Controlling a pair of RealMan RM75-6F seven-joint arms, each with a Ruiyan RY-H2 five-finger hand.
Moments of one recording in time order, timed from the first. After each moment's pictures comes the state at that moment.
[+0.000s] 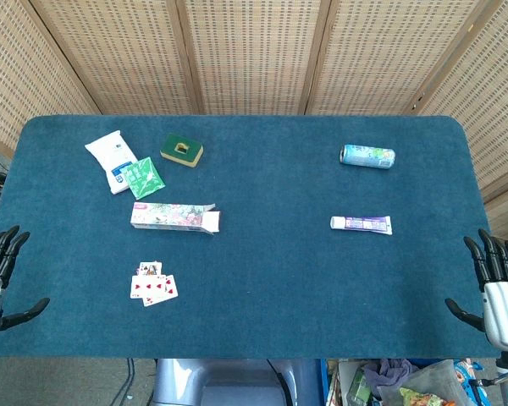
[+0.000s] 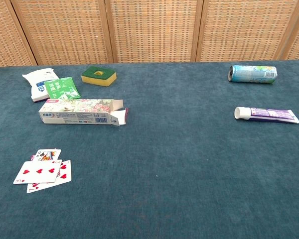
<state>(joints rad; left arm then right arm) -0.04 -0.93 -0.02 -1.95 1.59 1.56 0.10 0.02 -1.05 0.09 -1.77 -1.57 1.62 -0.12</state>
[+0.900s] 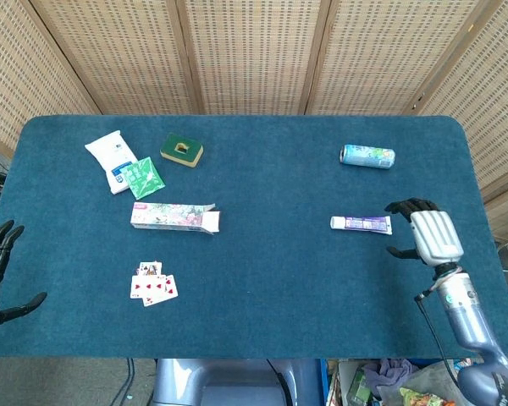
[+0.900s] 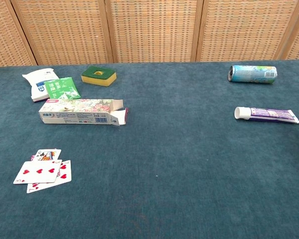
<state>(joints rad) -0.06 -0.92 -0.04 -1.95 1.54 1.54 0.06 0.43 -1.19 0.28 -1.59 -1.26 1.08 -0.05</state>
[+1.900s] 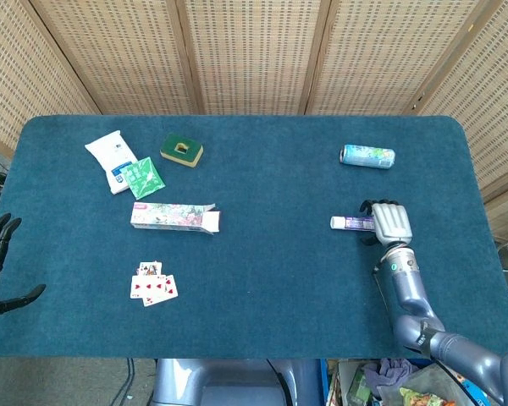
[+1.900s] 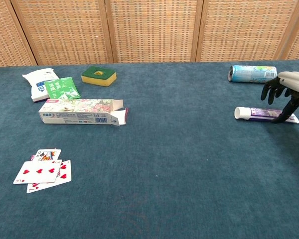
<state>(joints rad) -0.08 -0.92 -0.08 -1.96 1.45 1.50 0.08 0.65 -1.62 0.27 -1.05 -0.98 0.87 -0.23</state>
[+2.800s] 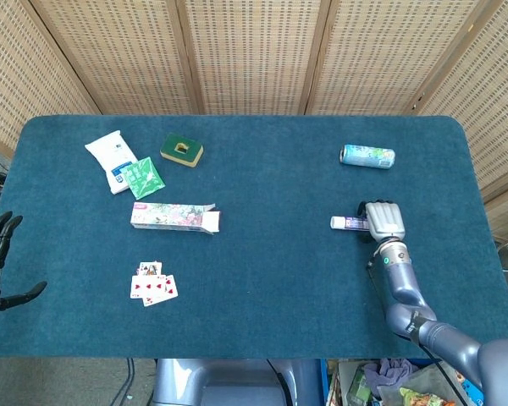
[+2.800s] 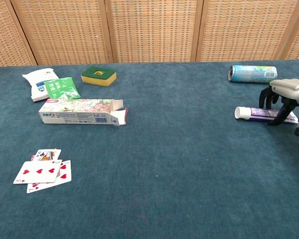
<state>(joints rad) -0.10 -0.93 -0.09 -1.97 1.41 1.47 0.09 0.70 -1.68 0.25 -0.90 -0.93 0.76 -0.30</state>
